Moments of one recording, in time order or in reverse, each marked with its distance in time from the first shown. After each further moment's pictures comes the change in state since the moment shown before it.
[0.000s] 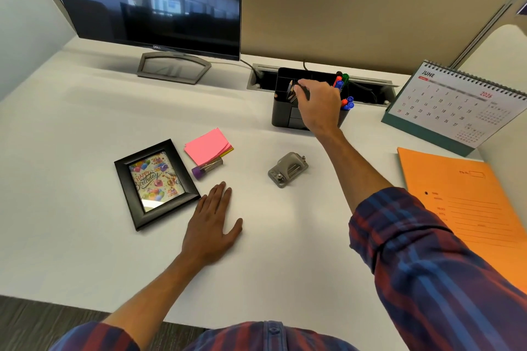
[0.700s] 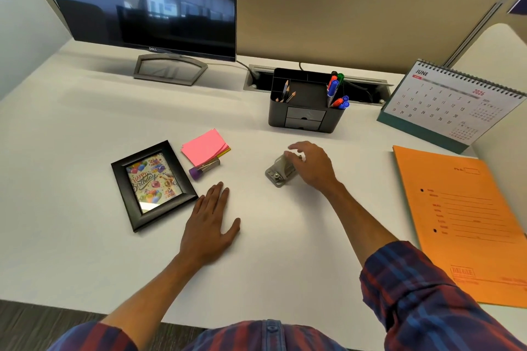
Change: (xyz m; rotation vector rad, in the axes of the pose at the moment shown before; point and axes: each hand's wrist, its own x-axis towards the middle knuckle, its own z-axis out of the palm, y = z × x) left_hand 0.000 0.000 0.000 -0.008 0.005 0.000; right_hand -0.115 0.040 0.006 0.170 -0.503 0.207
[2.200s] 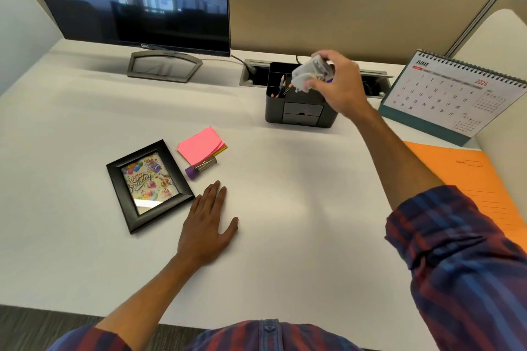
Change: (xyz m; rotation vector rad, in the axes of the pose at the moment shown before) left_hand 0.000 0.000 0.000 0.002 -0.012 -0.005; right_hand 0.085 -0.052 -0.121 0.131 0.227 -0.250
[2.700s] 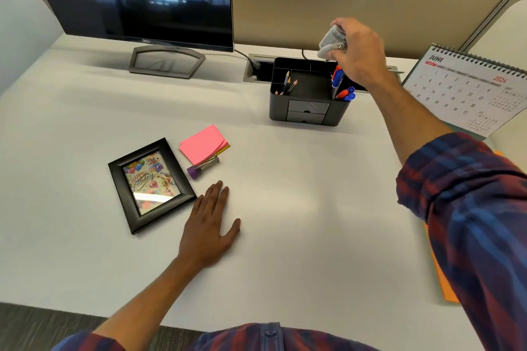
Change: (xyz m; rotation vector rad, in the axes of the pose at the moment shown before) left_hand 0.000 0.002 -0.002 0.003 -0.012 -0.006; right_hand 0.060 0.022 -0.018 -0.470 0.011 -0.086
